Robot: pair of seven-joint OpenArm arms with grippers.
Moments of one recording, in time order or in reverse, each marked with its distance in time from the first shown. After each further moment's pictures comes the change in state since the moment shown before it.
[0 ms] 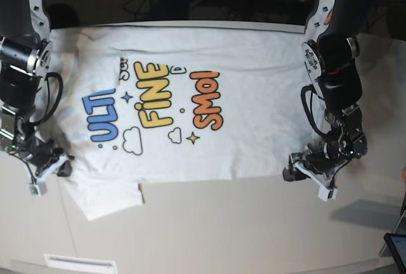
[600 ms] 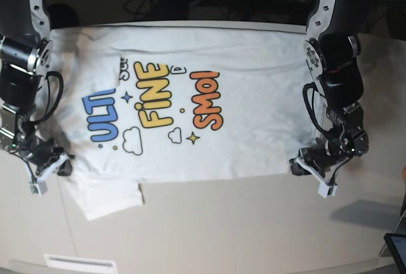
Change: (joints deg) left arm 0.7 -0.8 0.5 0.7 0.5 0.0 1.1; right arm -0.3 0.0 0.0 0.0 0.2 0.2 0.2
